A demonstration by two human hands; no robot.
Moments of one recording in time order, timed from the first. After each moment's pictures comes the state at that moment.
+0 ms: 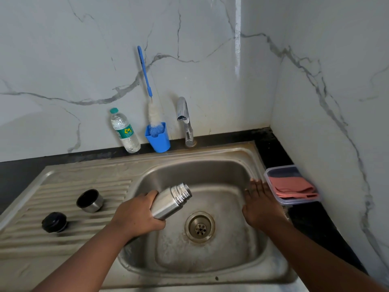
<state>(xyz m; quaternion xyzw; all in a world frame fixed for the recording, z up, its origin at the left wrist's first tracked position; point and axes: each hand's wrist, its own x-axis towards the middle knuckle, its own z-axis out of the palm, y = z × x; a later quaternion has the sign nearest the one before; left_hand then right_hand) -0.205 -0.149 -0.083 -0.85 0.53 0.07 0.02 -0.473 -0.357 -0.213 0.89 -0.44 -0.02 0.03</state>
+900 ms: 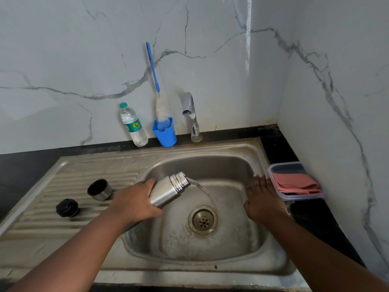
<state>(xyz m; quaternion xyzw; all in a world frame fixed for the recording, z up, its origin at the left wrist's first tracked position) -0.209 -0.141 -0.060 -0.86 0.51 0.03 0.05 -0.475 -0.357 -0.212 0.90 -0.43 -0.01 0.02</state>
